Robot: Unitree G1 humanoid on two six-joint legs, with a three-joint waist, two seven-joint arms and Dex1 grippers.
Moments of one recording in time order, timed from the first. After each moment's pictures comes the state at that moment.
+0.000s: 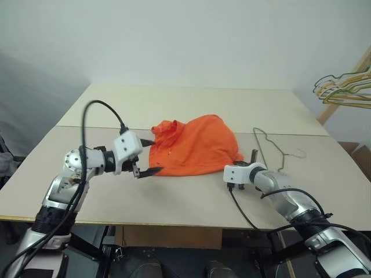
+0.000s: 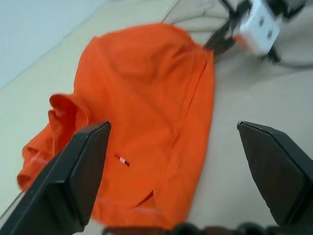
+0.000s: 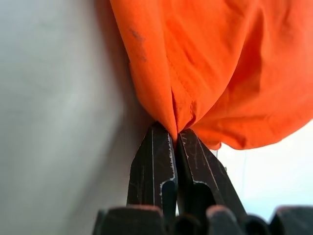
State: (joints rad) left arm -0.40 0.75 -0.12 -0.01 -0.12 0.14 -1.06; right arm -0.44 -0.64 0.44 0.23 -0.63 0.03 0.42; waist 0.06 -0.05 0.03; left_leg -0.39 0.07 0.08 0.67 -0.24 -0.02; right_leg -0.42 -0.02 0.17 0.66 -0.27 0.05
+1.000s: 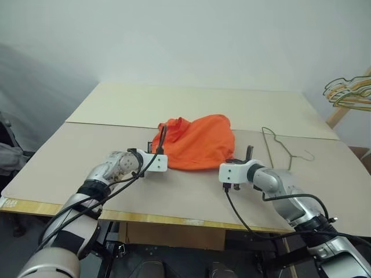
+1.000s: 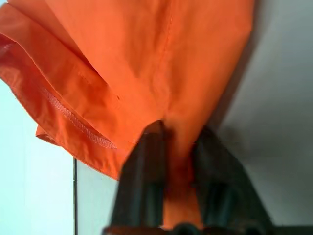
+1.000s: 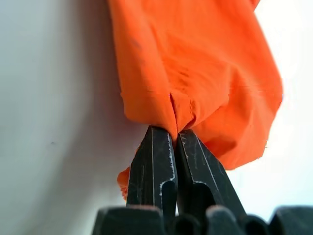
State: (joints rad) left arm -0.77 0.54 -0.45 0.76 0.55 -0.35 -0.62; right arm -0.38 -0.64 0.37 -0.02 -0.60 0.08 0.59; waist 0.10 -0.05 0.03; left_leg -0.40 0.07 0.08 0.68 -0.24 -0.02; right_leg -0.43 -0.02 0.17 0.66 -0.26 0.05
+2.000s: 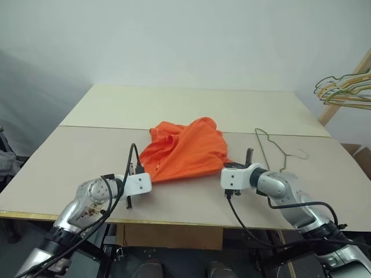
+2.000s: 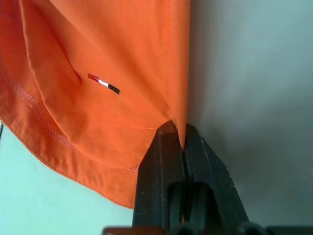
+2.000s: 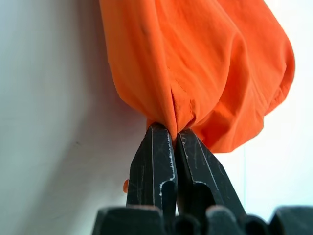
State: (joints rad) left arm -0.22 0.71 -0.24 -0.01 0.30 0.06 -0.84; right arm -0.31 -0.69 0.34 -0.13 -0.53 0.02 0.61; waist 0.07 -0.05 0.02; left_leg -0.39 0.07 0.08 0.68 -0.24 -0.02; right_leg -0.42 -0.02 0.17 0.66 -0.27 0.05
